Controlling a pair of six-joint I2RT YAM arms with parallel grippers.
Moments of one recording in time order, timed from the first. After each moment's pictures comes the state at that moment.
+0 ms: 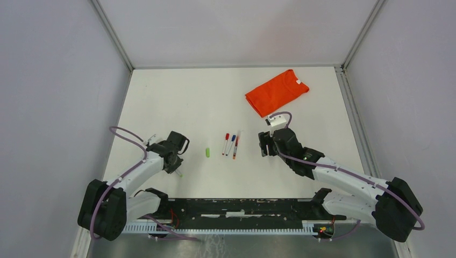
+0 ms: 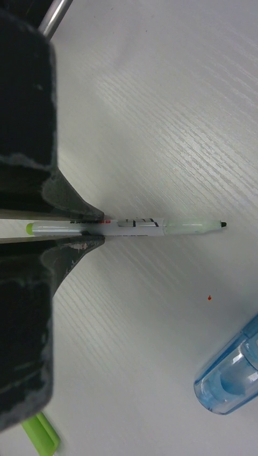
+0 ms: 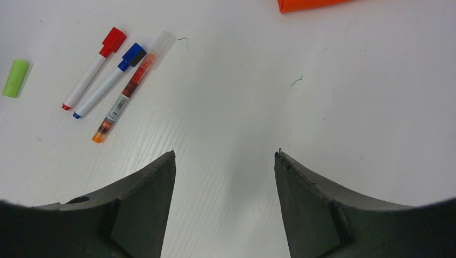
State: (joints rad) left arm -0.37 1.12 0.51 -0.73 -0.45 -1.14; right arm 0.79 1.06 0.56 -0.09 0.35 0.25
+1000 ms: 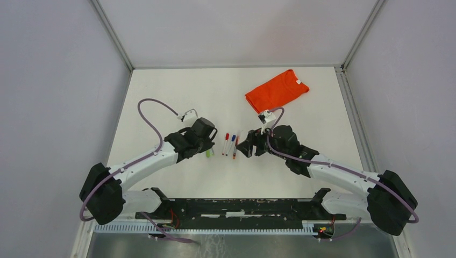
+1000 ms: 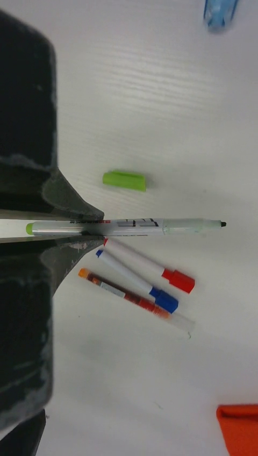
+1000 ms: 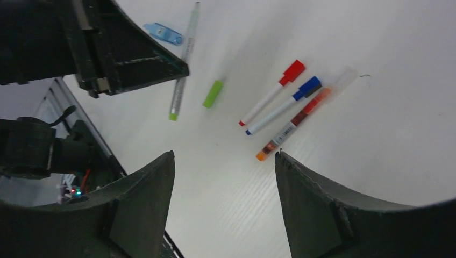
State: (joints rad) left arm -0.73 1.22 0.80 -0.54 -0.43 -1.06; right arm 0.79 1.12 0.56 0.18 -0.08 0.47
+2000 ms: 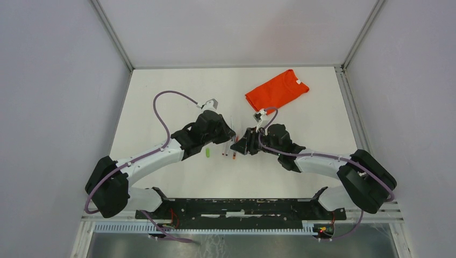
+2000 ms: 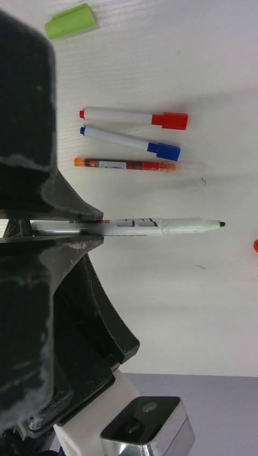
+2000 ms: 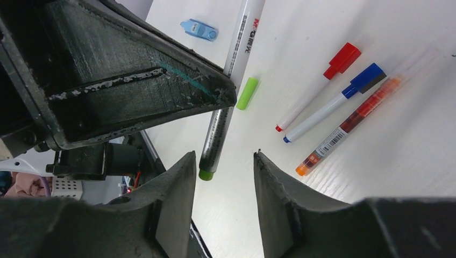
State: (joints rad) left arm -0.78 1.32 0.86 -0.14 -0.12 -0.90; right arm 0.74 1.38 0.52 0.54 -0.32 0.72
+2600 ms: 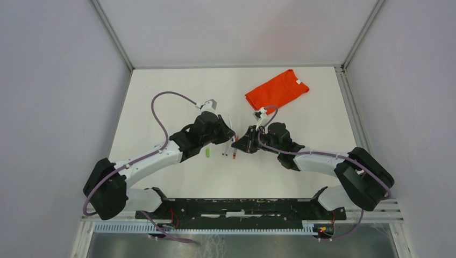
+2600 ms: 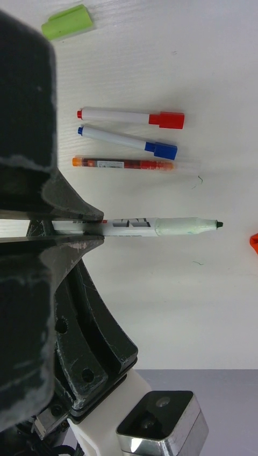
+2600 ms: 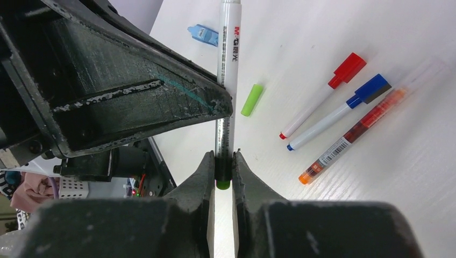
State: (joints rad) left arm -0.78 1.29 0.83 -0.11 -0.12 -0.89; right arm 0.72 1.42 0.53 0.59 -0.35 0.73
